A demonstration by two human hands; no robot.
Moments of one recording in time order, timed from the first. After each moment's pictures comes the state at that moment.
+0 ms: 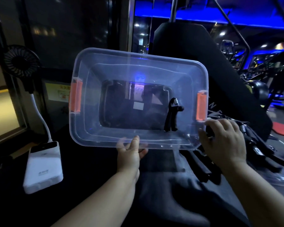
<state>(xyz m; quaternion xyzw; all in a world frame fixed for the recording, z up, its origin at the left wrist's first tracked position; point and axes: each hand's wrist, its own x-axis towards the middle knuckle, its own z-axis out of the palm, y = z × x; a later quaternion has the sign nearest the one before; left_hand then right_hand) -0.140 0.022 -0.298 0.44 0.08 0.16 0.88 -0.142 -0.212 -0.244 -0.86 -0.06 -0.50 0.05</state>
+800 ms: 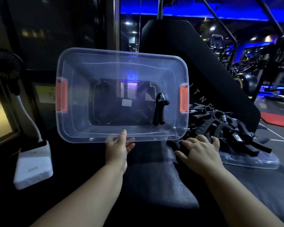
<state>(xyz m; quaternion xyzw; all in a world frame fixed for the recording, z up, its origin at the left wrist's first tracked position) -0.142 0.019 -0.299 0.48 0.11 0.17 0.86 -0.170 -0.213 -0.285 -0.98 0.00 -0.18 -0.06</state>
